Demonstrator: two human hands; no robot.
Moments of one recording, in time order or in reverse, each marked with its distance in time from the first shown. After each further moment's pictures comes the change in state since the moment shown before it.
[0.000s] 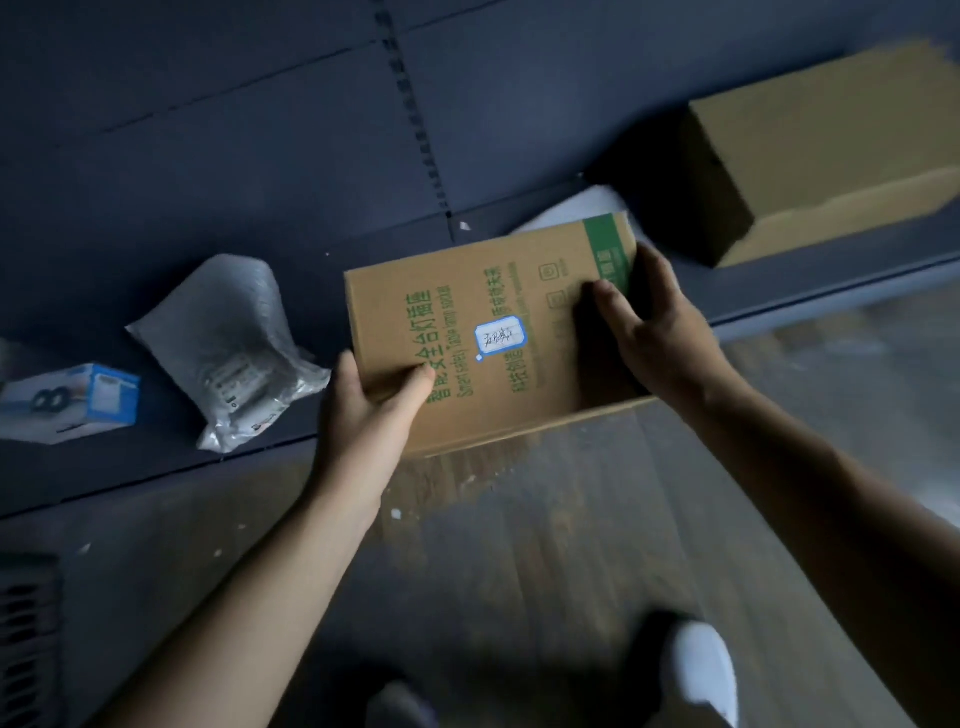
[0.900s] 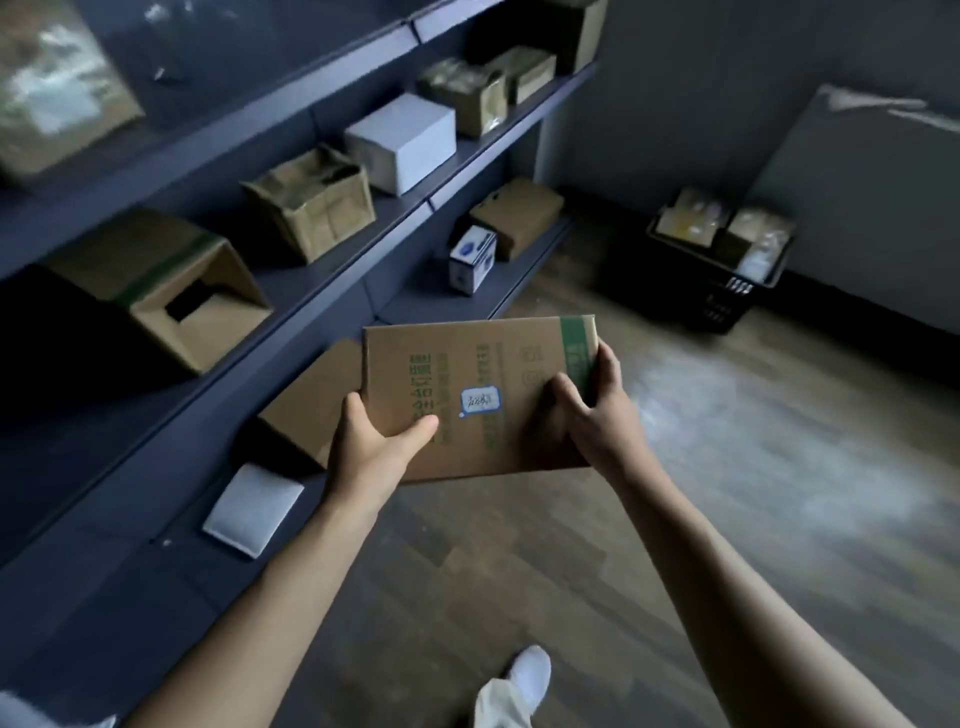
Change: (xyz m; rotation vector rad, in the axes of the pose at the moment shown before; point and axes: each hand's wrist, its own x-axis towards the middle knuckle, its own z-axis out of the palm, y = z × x) left_hand -0.420 0.474 0.144 0.138 -0.735 0.389; right_hand -0.333 -0.155 -0.588 0.145 0.740 0.342
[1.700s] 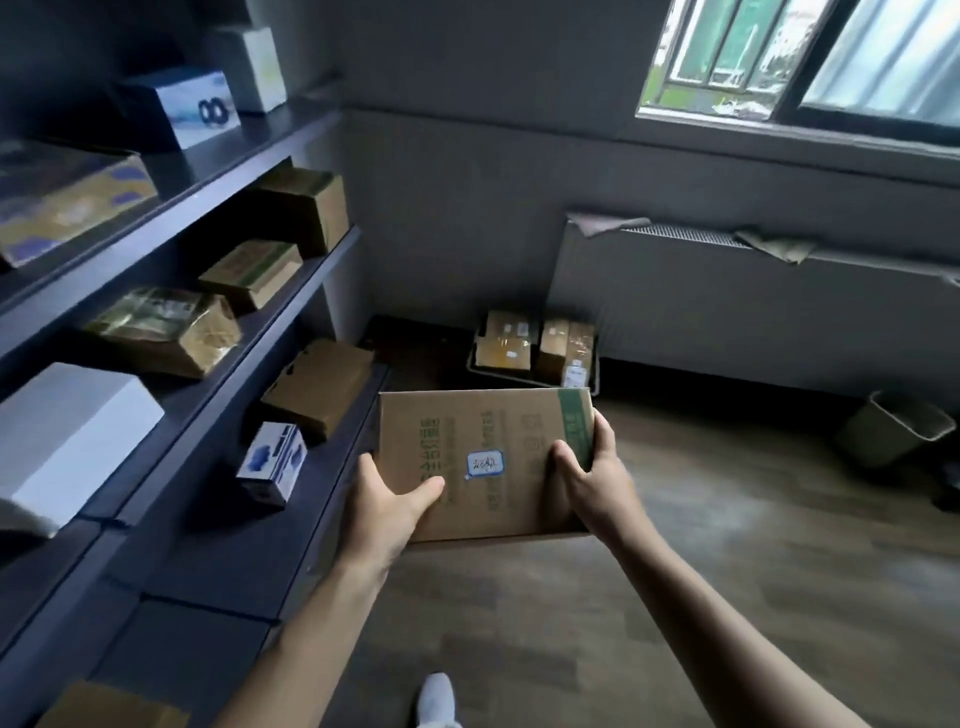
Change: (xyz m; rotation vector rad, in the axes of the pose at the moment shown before) left_hand 0.259 0.238 0.381 -0.024 -0.406 0.156; right_hand 0.367 0.053 -0.244 0.063 0.367 0.222
